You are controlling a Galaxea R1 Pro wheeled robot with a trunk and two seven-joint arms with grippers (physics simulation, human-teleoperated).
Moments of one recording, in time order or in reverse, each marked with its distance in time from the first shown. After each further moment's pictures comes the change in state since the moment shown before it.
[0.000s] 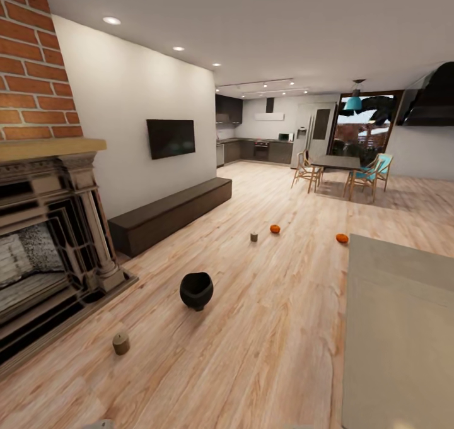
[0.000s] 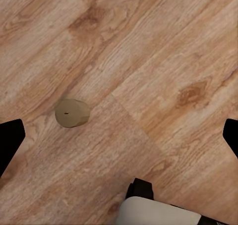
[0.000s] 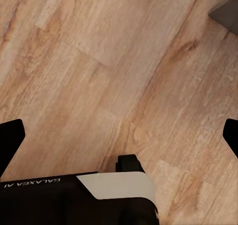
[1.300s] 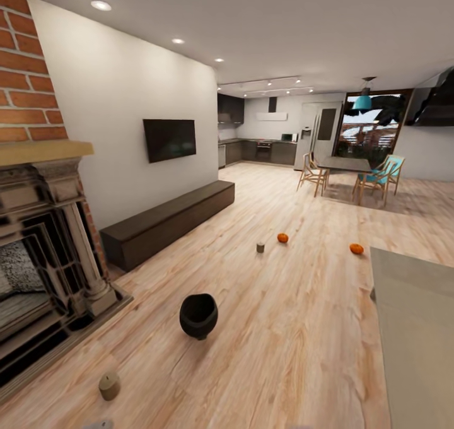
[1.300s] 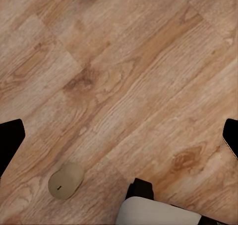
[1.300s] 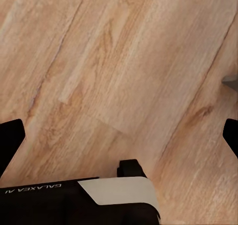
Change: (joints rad) left arm 0.000 0.000 0.000 0.000 0.000 0.000 0.001; right arm 0.006 0.000 0.000 0.005 0.000 -0.038 0.002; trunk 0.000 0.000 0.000
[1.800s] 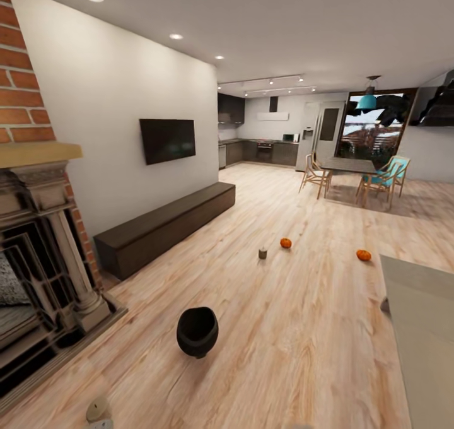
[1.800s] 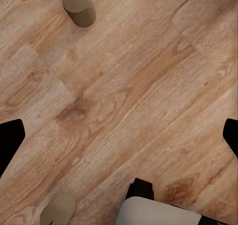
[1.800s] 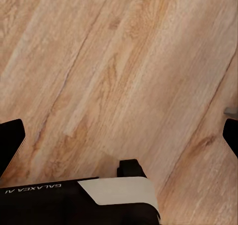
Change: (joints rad) left arm 0.000 0.000 -0.001 0.000 0.000 0.000 0.001; right arm 0.000 0.000 0.000 0.000 0.000 0.000 0.000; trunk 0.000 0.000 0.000
